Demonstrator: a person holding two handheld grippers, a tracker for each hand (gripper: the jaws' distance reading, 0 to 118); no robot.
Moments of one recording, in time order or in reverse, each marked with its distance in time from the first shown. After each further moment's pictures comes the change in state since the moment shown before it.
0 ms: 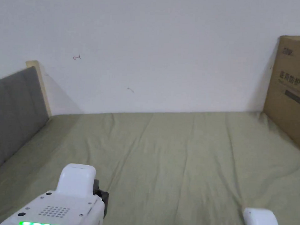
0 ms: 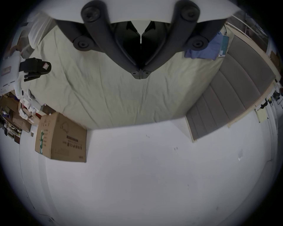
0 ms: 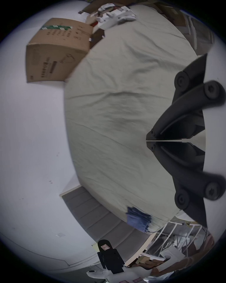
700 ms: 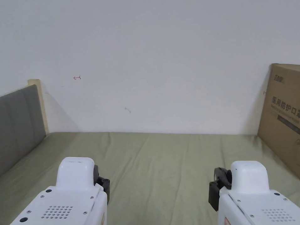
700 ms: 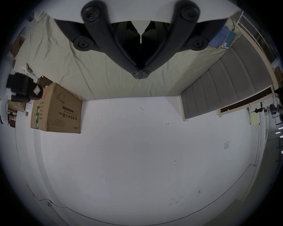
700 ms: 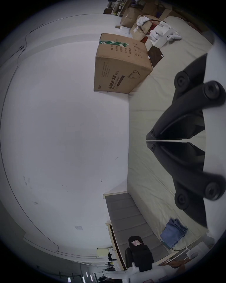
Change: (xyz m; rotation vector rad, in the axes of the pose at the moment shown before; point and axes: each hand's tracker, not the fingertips) left arm 0.023 0.027 0.005 0.219 0.055 0.100; right arm -0.036 0.073 0.038 0.522 -0.124 0.148
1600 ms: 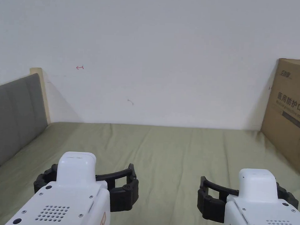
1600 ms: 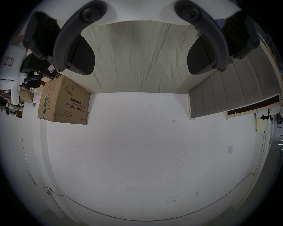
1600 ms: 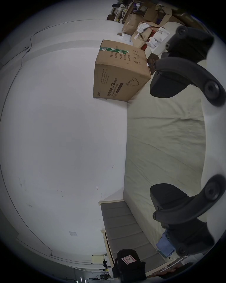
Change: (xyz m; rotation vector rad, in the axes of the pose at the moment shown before) left arm -0.006 -0.005 0.005 0.058 -0.090 0.051; right arm -0.005 -0.017 -0.005 -0.009 -0.094 0.032
